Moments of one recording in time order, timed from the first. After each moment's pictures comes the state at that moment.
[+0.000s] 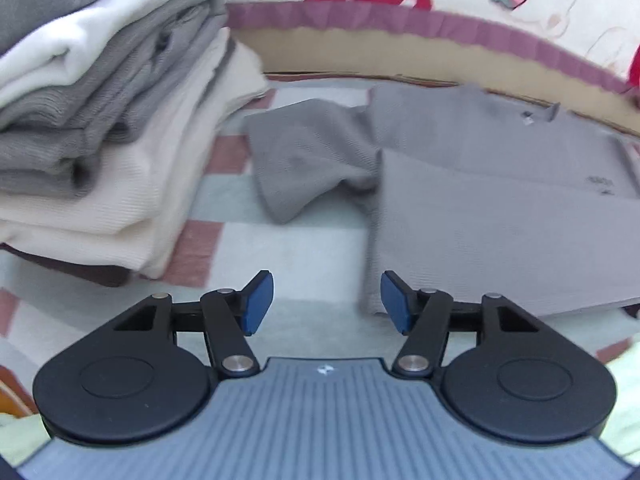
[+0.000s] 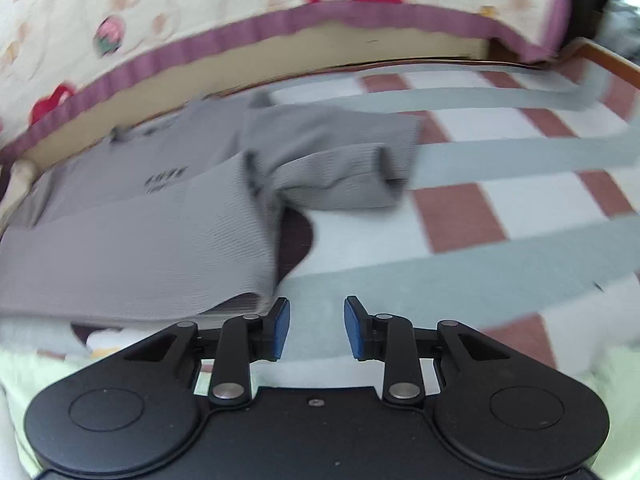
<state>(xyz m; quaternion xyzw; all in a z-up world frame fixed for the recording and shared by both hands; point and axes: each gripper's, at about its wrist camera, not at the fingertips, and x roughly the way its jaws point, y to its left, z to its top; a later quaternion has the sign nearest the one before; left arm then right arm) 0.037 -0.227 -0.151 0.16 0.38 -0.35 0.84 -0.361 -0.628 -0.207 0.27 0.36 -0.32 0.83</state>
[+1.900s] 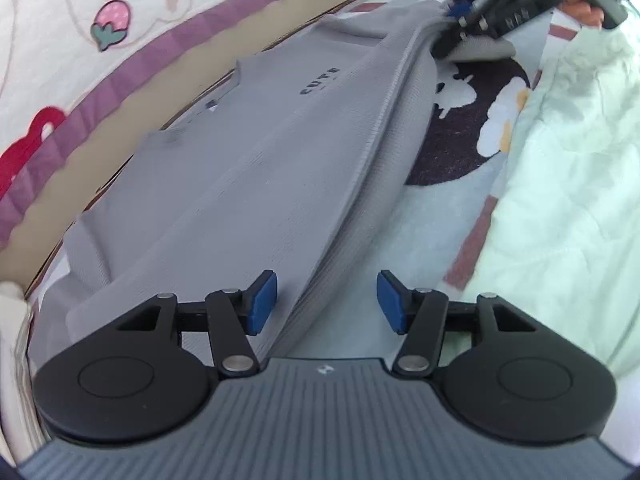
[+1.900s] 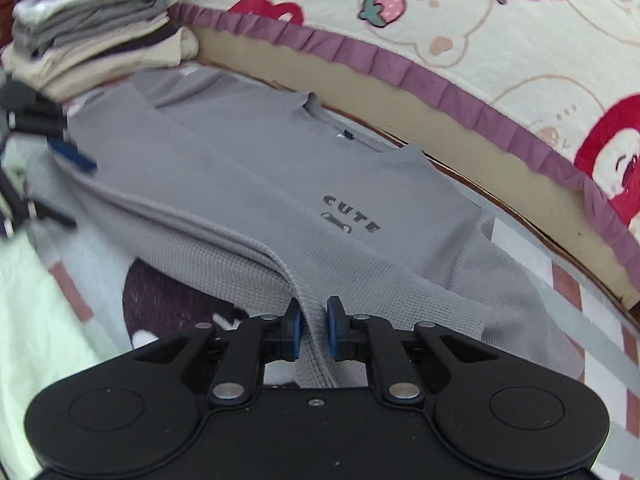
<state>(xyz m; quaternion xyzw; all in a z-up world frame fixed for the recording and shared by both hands) -0.105 -0.338 -0.190 0.42 0.17 -0.63 0.63 -0.219 -0.567 -0.187 -0.04 0.40 -0.10 0.91</state>
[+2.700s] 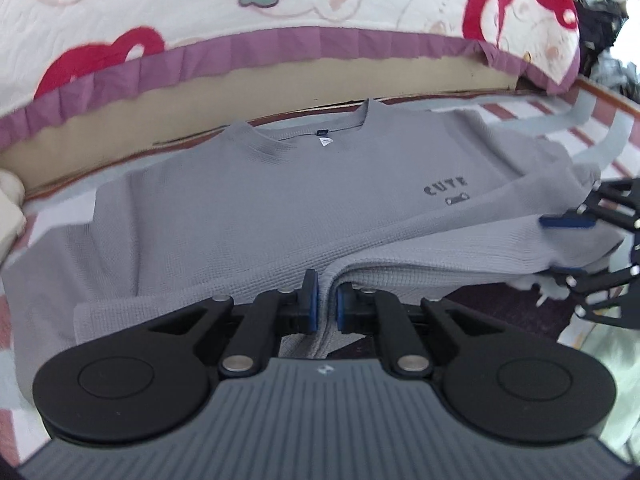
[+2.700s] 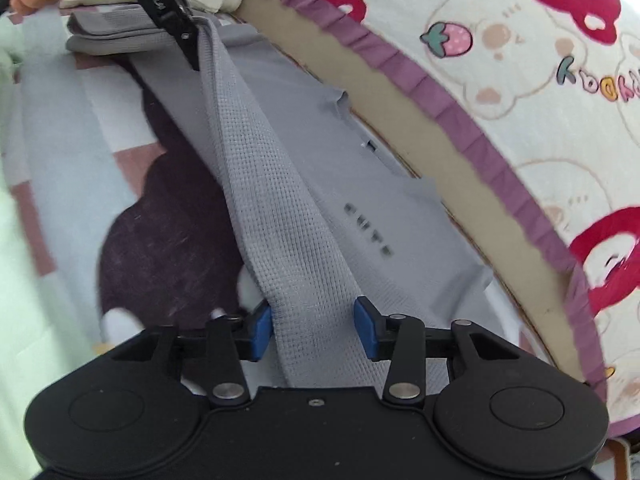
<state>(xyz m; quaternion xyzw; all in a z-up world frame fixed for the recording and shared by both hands) -0.021 -0.396 -0.153 0.21 0.31 -0.57 0.73 -0.186 -0.518 -0.221 -0.21 0.40 -0.13 0.88</state>
